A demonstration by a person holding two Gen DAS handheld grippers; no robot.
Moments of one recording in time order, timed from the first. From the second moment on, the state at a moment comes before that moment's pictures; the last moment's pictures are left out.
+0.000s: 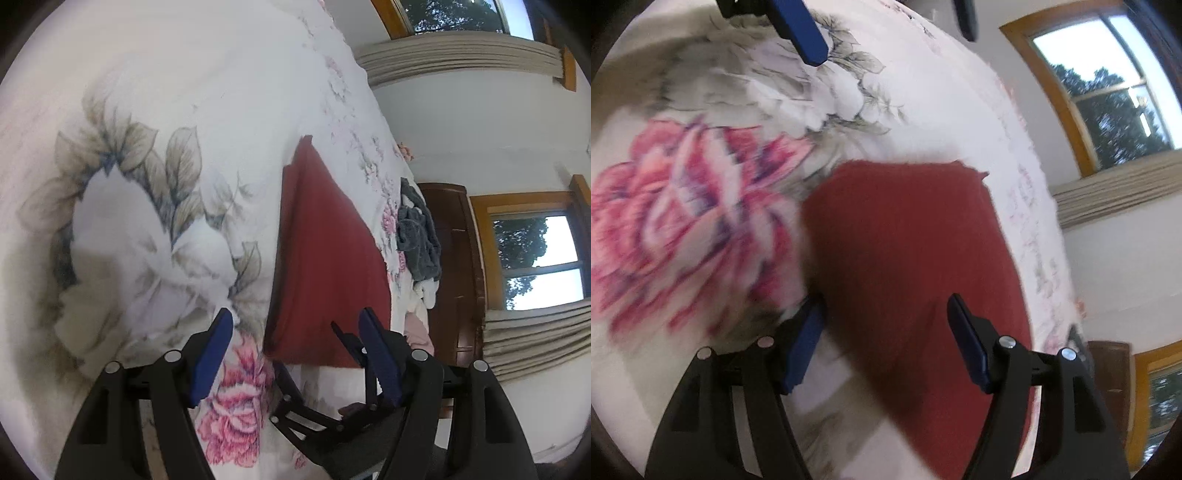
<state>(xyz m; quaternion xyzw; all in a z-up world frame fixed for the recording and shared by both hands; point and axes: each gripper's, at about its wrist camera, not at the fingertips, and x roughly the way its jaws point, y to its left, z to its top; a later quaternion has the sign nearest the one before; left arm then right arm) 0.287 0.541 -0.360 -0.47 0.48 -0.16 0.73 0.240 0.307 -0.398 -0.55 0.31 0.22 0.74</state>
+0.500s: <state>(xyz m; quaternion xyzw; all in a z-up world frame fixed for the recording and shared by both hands) 0.368 0.544 -0.384 -0.55 0.46 -0.20 0.67 0.309 0.288 -0.366 -0.42 0.35 0.21 0.81</state>
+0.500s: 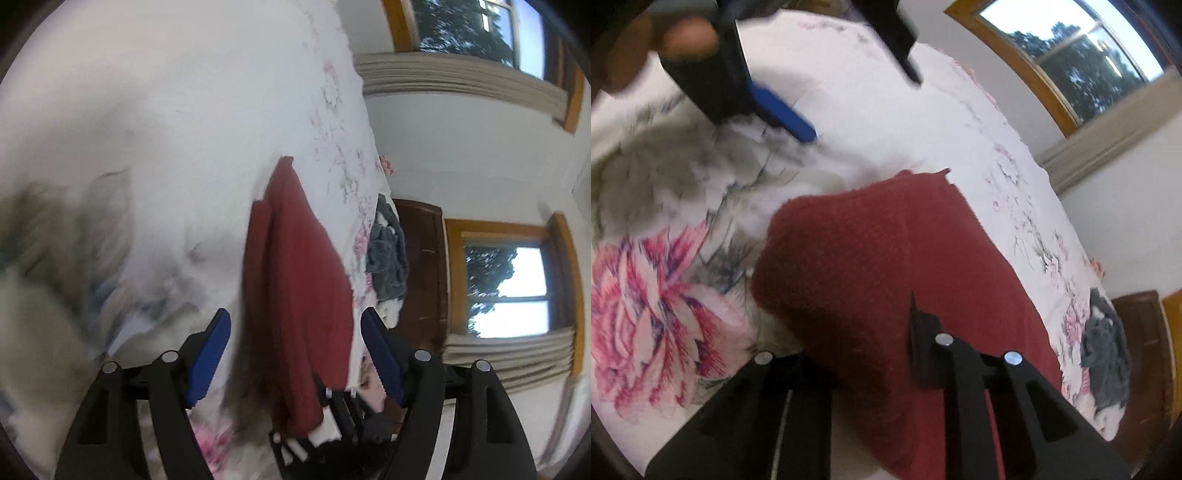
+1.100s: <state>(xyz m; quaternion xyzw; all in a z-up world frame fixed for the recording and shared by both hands) 0.484 0.482 -0.424 -0.49 0.56 -0.21 0.63 0.319 0.267 -0.335 -0.35 0.36 0.22 0.83</state>
